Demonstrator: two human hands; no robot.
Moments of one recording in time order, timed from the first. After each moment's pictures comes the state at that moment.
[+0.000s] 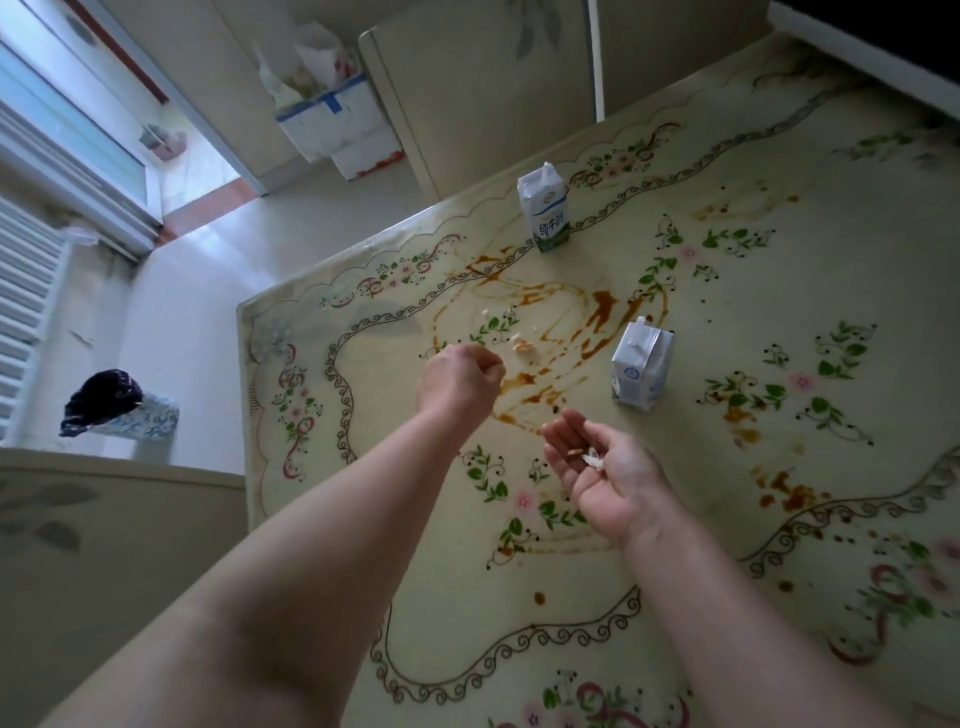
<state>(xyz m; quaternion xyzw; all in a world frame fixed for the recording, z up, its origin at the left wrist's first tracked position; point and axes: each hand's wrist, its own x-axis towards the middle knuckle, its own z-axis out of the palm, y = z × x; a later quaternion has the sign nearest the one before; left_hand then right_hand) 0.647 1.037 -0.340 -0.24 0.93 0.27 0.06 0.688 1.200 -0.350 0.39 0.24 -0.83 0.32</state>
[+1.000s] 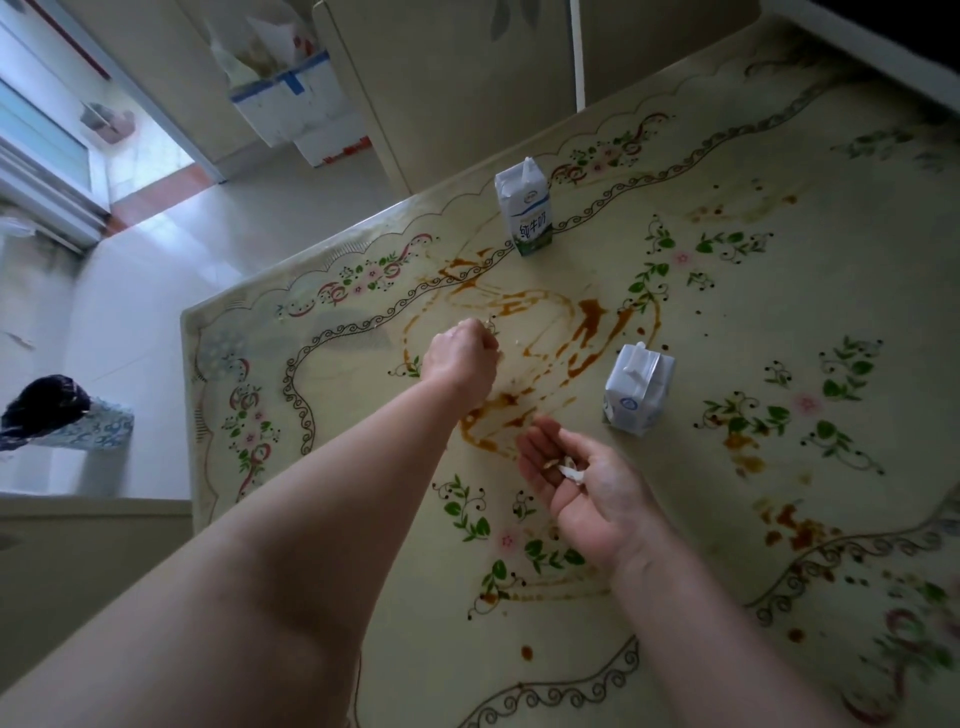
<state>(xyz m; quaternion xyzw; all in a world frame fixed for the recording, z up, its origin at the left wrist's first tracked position) 0.581 1.039 -0.358 -0.18 0.95 0.20 0.12 0.667 1.188 -0.358 0.37 0.24 -0.84 0.32</state>
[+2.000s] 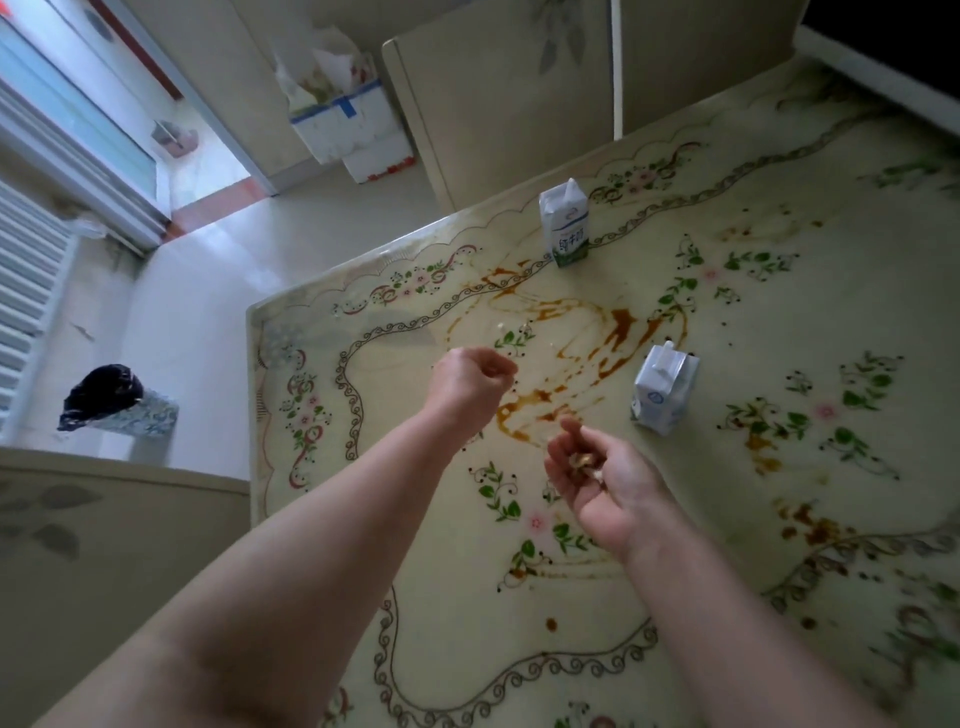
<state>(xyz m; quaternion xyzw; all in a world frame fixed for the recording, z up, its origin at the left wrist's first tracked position) 0.641 1.032 -0.314 -0.27 0.87 0.41 0.08 0.679 1.182 -0.341 0.39 0.27 -0.82 0.33</state>
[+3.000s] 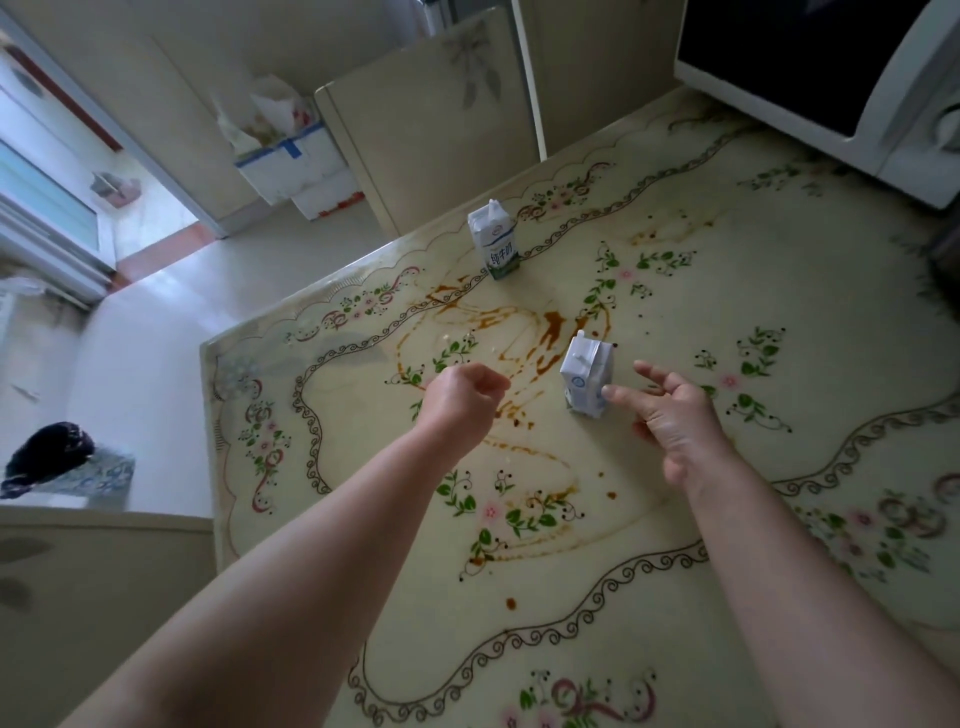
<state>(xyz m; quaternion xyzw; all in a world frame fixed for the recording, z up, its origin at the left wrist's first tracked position) 0.659 1.083 -0.306 -0.21 0.89 0.40 0.10 0.656 1.284 -0.334 0.26 0.61 -0.73 0.15</state>
